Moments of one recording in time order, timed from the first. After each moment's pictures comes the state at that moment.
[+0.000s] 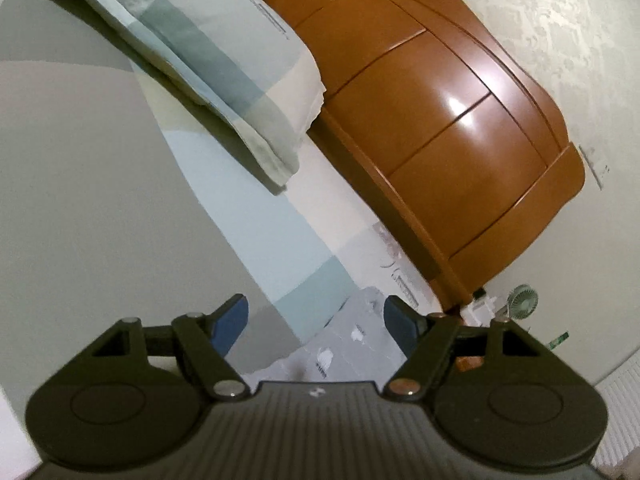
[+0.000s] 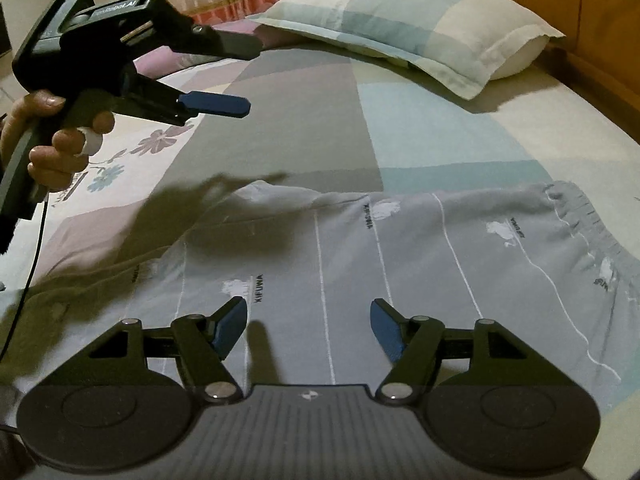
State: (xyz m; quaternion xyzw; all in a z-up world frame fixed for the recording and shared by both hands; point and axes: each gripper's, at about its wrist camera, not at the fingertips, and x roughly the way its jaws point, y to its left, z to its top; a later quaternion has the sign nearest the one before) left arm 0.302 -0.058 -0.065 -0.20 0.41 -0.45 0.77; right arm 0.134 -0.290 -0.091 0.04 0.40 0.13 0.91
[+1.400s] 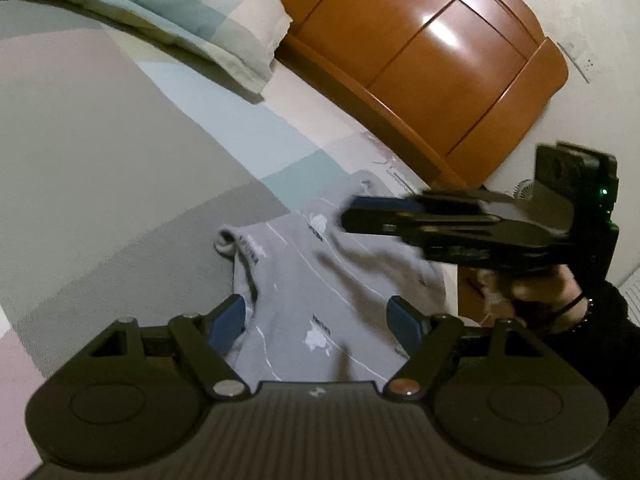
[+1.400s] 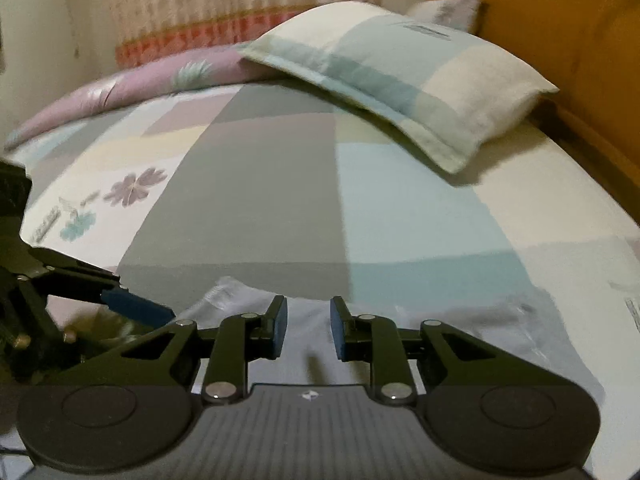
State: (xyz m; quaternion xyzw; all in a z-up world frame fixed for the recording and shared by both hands) left arm 0.236 -0.056 -0.097 -0.10 0.42 -0.49 0.76; right arm 0.174 -0.308 -0.047 0.01 0.37 0.08 0.93
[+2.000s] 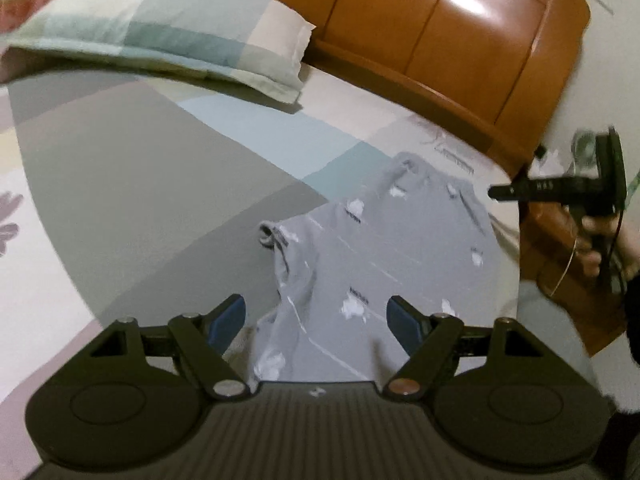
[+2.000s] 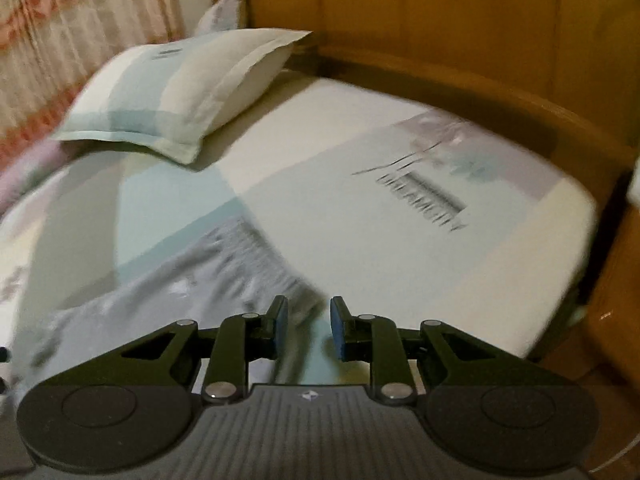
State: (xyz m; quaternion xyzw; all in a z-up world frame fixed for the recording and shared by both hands) left arm 0.180 -0.055 -0.063 0.04 0.40 -0.40 0.82; right arm 0.085 -0.466 -0.060 0.17 0.36 -0.11 0.91
